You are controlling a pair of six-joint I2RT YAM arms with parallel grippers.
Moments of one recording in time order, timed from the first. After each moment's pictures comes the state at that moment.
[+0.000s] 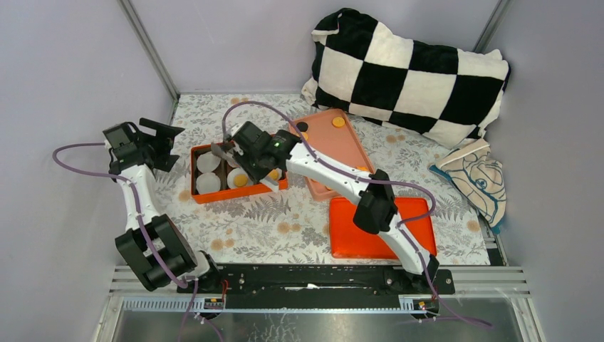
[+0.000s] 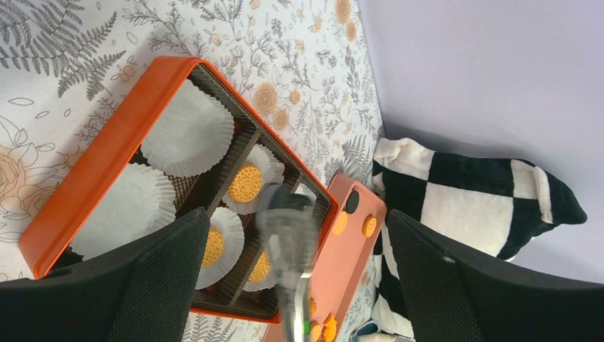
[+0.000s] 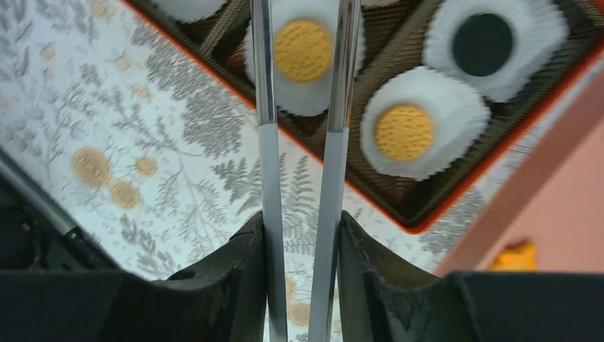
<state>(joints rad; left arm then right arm) 0.57 1.33 1.07 -0.41 0.47 -0.89 1.03 2.29 2.35 -0.96 0.09 0.15</state>
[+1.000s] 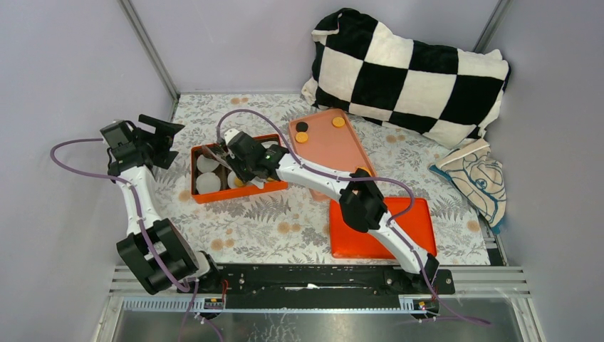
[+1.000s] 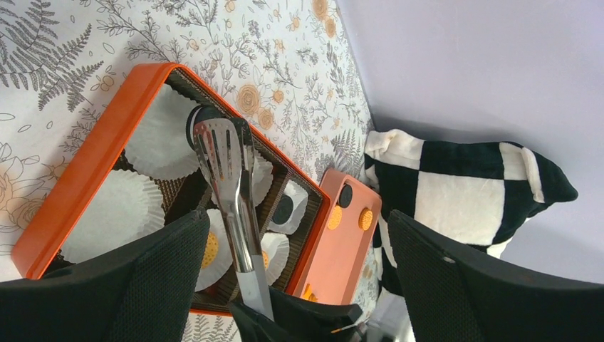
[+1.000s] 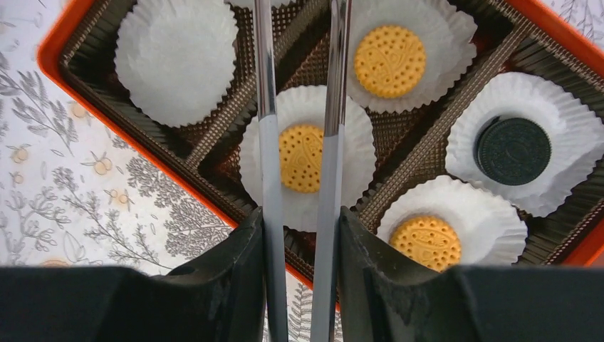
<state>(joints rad) 0.57 1.30 1.08 -0.39 0.50 -0.86 1.04 2.43 2.26 -0.58 0.08 0.14</state>
